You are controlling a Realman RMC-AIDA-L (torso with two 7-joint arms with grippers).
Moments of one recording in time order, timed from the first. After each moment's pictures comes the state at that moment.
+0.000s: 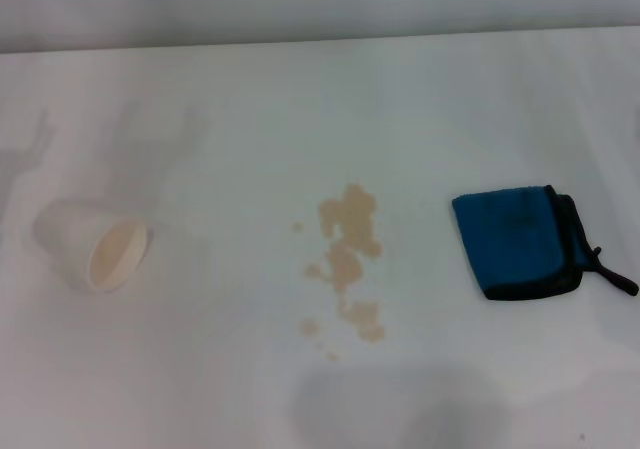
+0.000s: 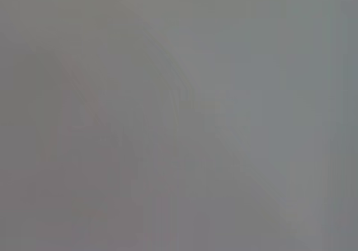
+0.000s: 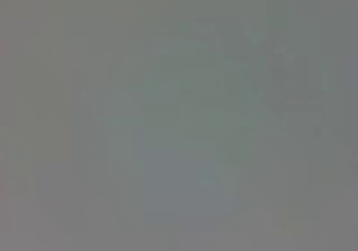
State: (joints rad) left arm -0.49 -2.08 1.12 0.16 -2.88 -1.25 2.82; right arm 0.44 2.02 -0.16 -0.02 2.13 1.19 -2.80
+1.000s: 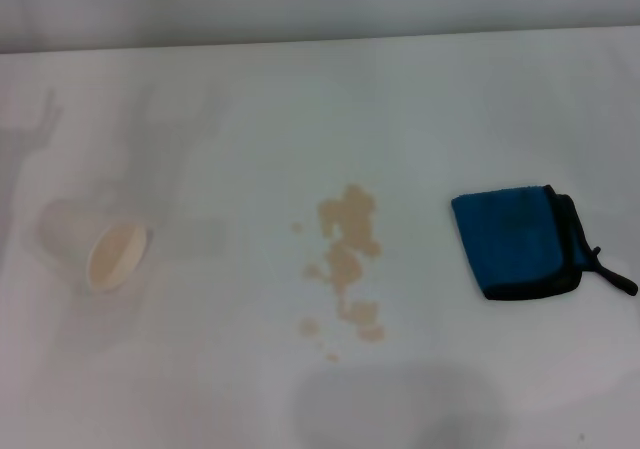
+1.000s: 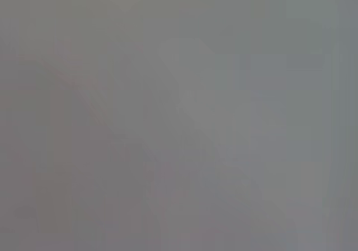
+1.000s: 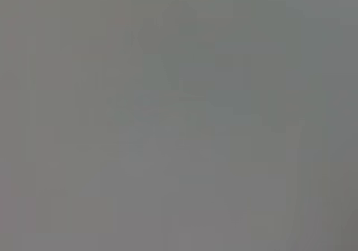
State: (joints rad) left arm -0.54 -2.08 1.11 0.18 -2.92 -1.23 2.82; right arm 0.39 2.01 -0.15 -0.16 2.13 1.07 -2.83
